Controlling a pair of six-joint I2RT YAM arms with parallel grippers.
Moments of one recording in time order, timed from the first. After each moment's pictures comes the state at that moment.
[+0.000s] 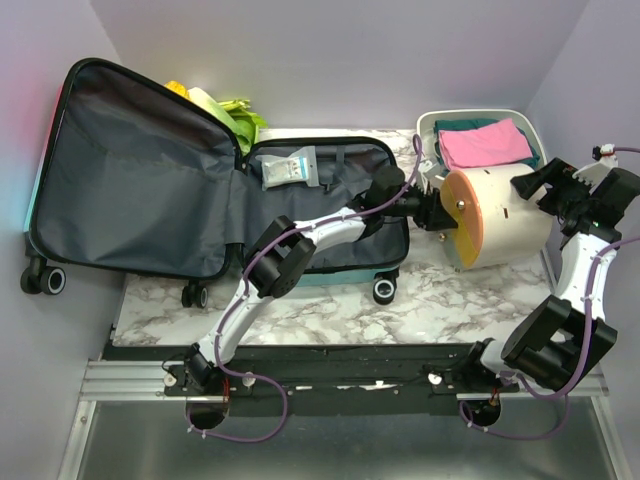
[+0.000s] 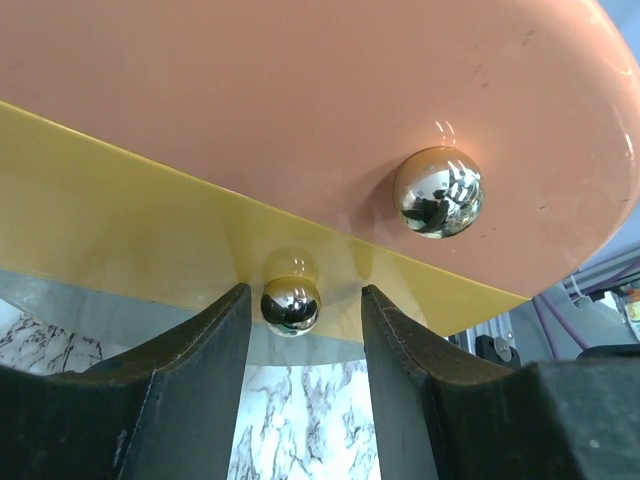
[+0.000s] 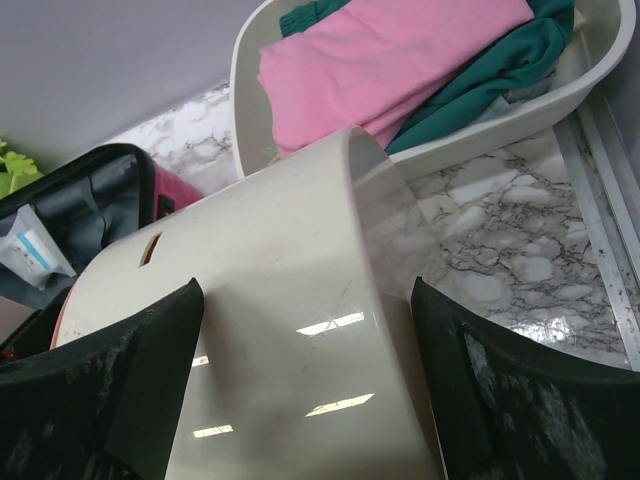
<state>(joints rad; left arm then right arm) -0.85 2.42 1.90 0.46 0.67 -0.57 -0.61 1.30 1.06 -0.19 -0.69 0.21</state>
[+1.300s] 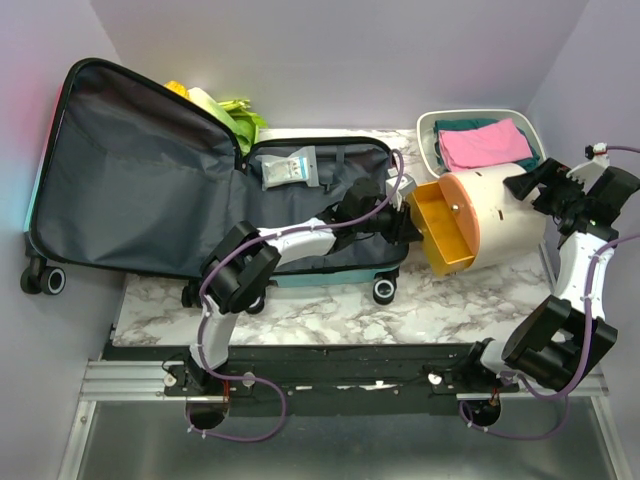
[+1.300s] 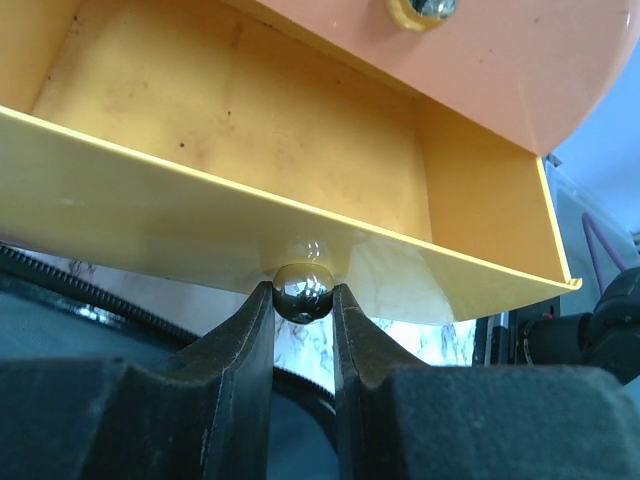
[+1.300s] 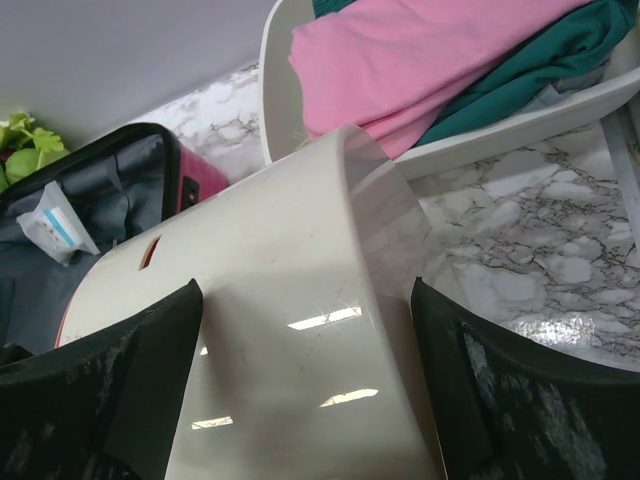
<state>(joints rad) -0.84 2.06 1.43 0.38 0.54 -0.39 -0.59 1.30 1.06 -0.20 -0.73 0.21</state>
